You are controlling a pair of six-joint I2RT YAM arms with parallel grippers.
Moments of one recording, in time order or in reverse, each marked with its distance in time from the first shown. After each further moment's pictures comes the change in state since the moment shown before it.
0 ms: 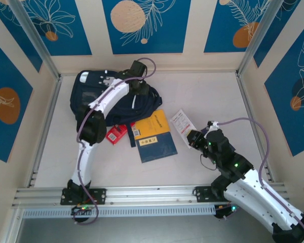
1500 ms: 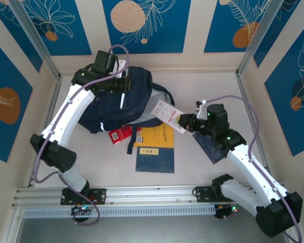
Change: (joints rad) left arm 0.046 -0.628 -0.271 -0.157 0.232 0.106; right arm -0.254 0.390 0.244 0.154 -0.600 -0.161
